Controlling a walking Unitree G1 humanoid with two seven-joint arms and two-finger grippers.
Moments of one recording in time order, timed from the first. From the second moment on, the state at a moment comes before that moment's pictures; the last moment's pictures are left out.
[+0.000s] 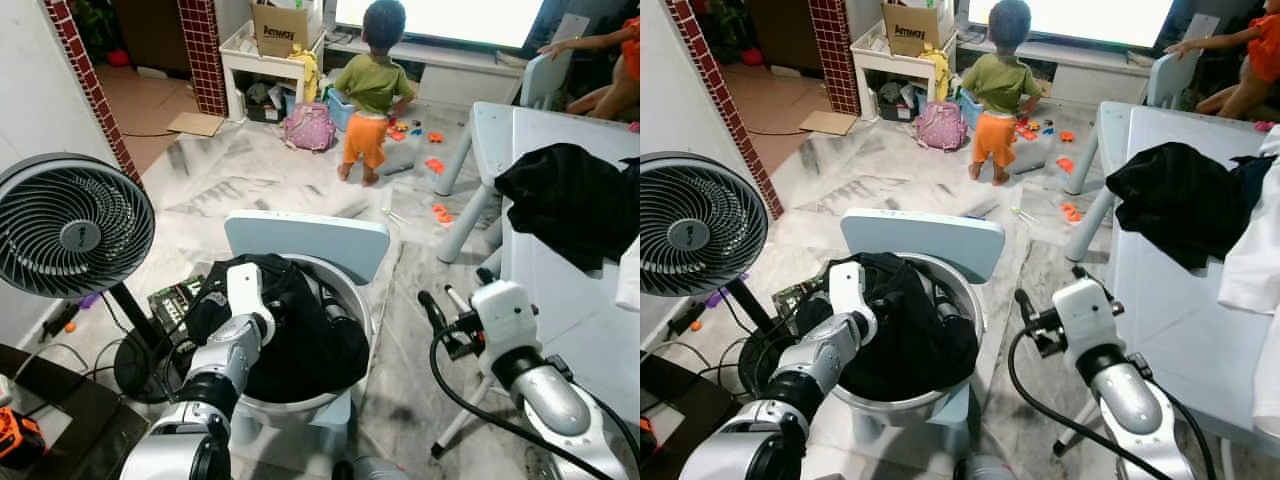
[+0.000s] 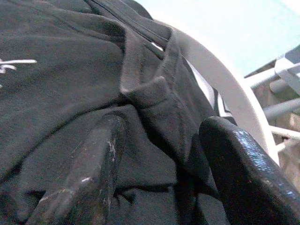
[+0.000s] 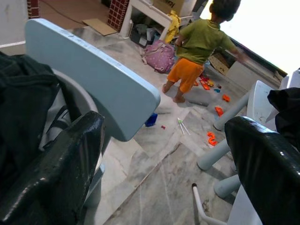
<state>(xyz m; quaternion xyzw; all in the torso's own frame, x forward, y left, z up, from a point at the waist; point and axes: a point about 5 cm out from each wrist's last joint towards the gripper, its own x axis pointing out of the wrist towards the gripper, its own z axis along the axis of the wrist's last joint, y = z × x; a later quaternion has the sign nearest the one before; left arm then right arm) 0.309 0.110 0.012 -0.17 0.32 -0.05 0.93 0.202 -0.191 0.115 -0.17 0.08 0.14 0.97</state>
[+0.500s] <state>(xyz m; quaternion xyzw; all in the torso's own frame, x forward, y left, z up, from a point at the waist) 0.315 0.102 0.014 -0.17 0.32 -0.05 0.93 0.177 -0.192 0.128 -0.18 0.10 0.16 0.96</state>
